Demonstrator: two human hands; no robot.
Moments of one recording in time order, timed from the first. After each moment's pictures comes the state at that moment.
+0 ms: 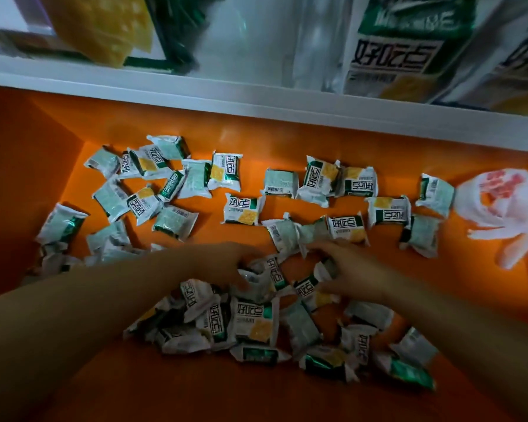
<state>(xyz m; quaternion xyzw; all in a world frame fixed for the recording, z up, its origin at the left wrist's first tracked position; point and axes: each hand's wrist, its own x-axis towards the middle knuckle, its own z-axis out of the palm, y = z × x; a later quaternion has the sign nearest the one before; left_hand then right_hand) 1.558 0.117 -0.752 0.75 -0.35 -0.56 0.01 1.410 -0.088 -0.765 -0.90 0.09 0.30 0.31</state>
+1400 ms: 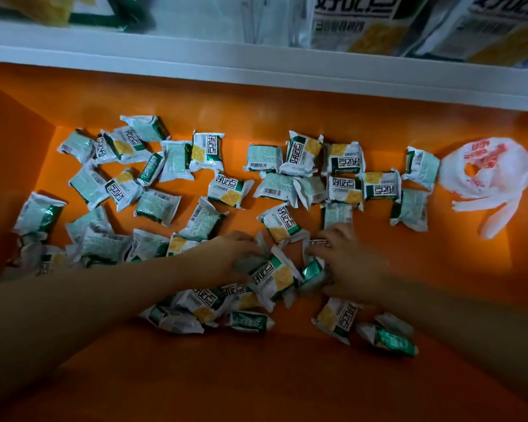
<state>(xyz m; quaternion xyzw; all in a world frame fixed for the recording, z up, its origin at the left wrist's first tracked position) 1.523 0.132 -0.774 0.77 -0.46 -0.44 0.06 1.368 -0.083 -0.778 -0.95 0.00 0.28 0.13</state>
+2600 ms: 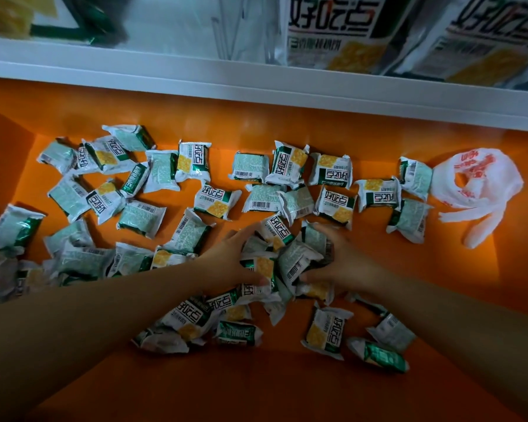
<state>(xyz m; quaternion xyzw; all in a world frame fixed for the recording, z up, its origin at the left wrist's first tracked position) 1.517 0.098 -0.797 0.80 -0.28 -0.50 0.19 1.381 -0.098 -0.774 -0.76 0.29 0.26 0.53</state>
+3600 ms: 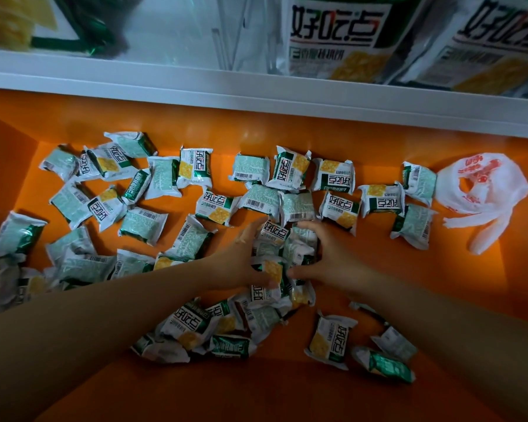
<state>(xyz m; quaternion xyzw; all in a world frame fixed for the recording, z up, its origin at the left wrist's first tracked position) 1.519 0.085 -0.799 0.77 -0.26 -0.52 0.27 1.403 -0.082 -0.769 -0.73 0.28 0.22 0.59</state>
